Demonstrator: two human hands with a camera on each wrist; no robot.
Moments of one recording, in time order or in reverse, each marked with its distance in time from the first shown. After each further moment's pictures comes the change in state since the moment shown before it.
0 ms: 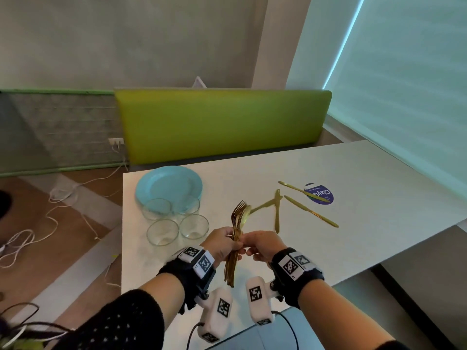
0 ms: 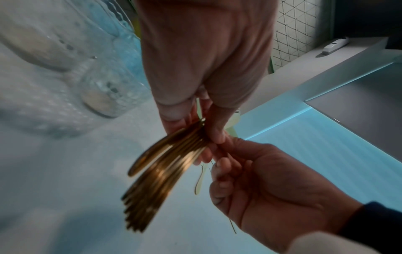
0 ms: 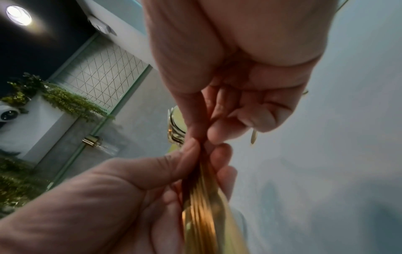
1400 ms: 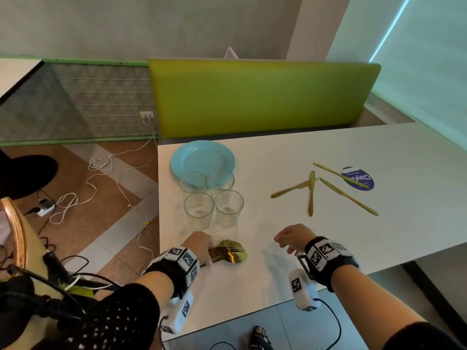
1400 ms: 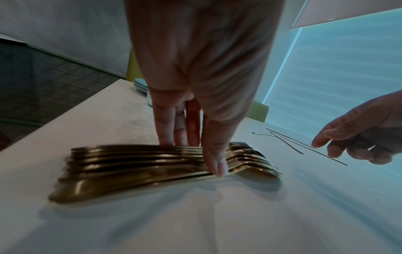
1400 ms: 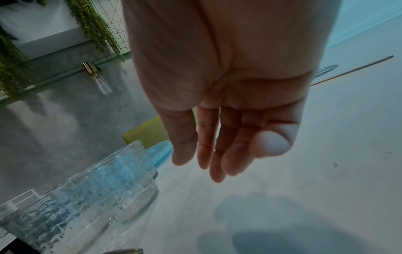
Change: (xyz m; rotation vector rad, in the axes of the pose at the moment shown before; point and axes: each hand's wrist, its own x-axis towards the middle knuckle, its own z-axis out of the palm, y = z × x) left_hand -0.013 -0.074 -0.114 1.274 0.015 -0.107; right_hand 0.027 0.029 0.005 -0.660 -0.014 0.115
